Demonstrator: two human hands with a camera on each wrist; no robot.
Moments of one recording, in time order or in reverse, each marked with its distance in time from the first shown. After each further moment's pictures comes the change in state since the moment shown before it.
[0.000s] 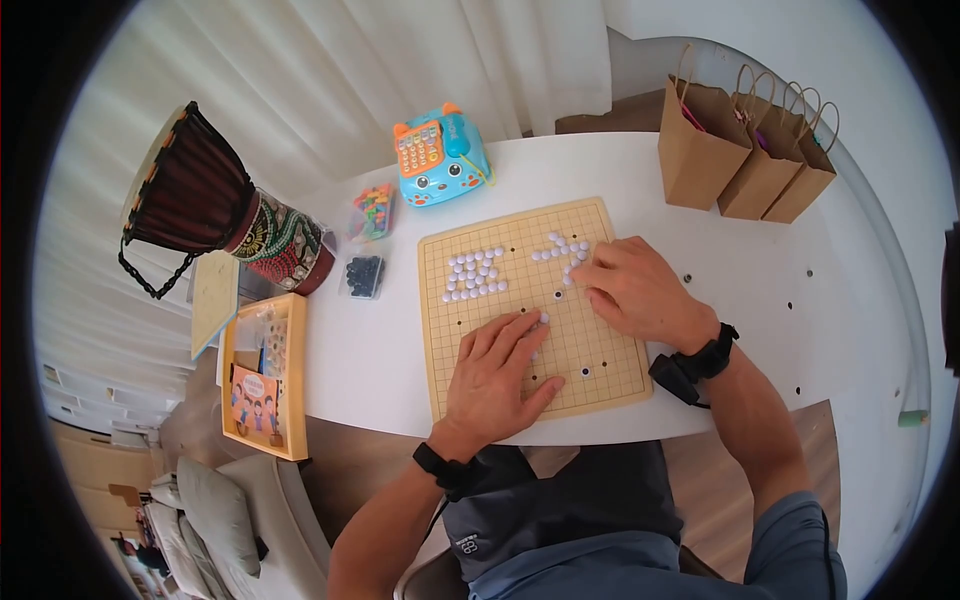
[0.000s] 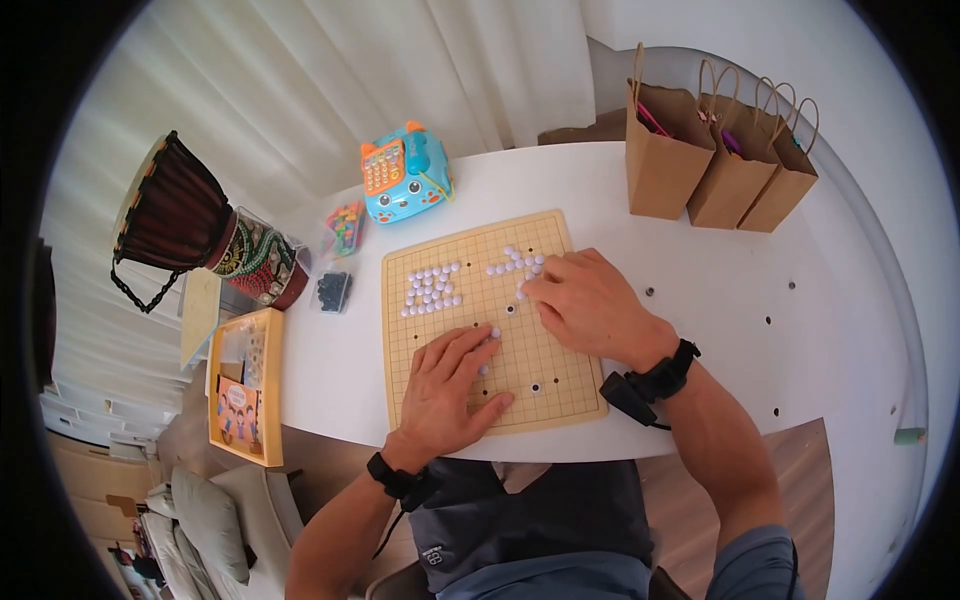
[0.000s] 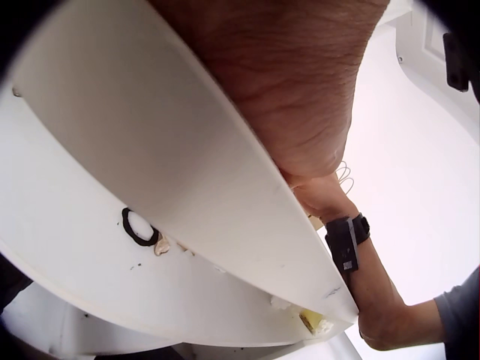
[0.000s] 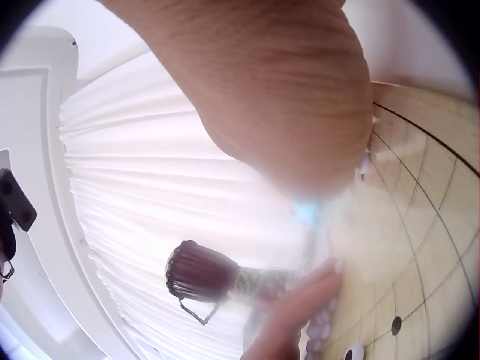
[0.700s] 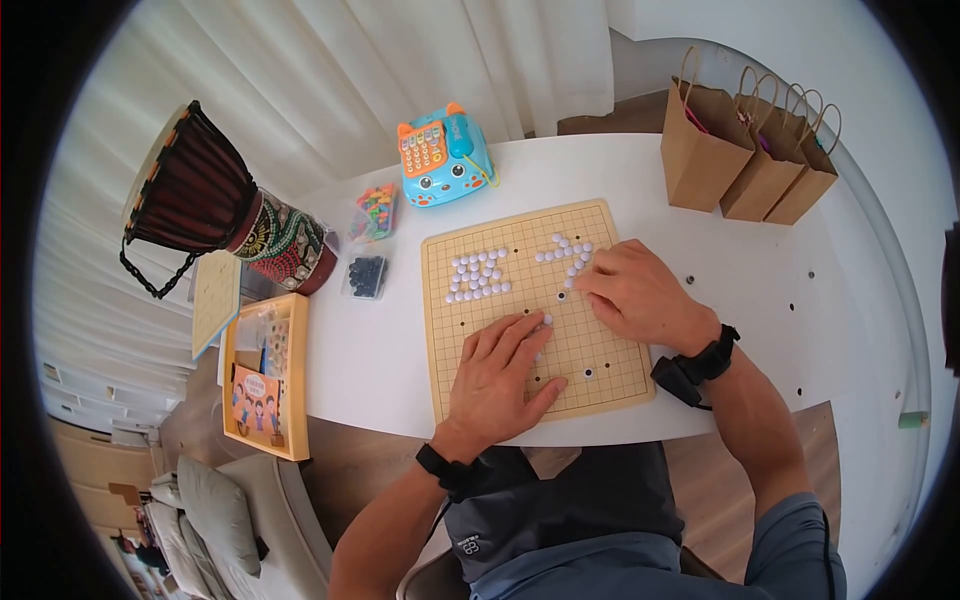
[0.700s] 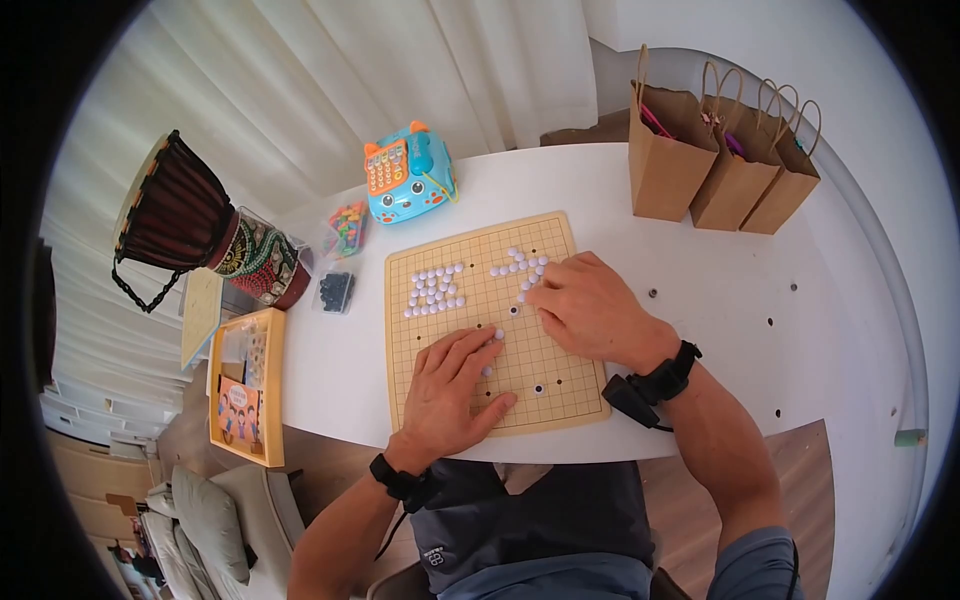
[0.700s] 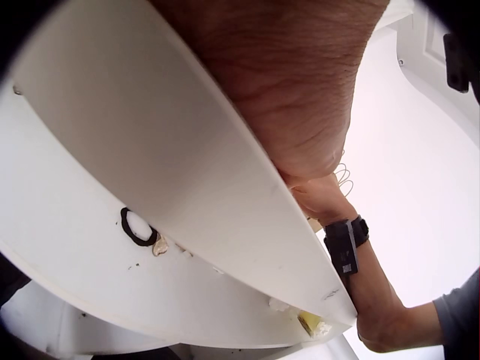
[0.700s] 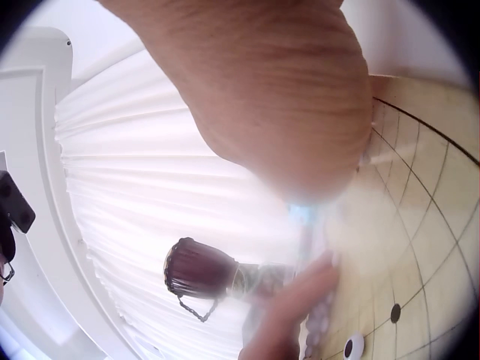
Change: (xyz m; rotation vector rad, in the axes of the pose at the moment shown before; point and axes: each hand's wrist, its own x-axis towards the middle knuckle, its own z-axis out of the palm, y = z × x) left_hand 0.000 0.000 0.000 0.001 0.006 0.008; right_hand 0.000 0.002 0.005 -0.008 0.019 -0.082
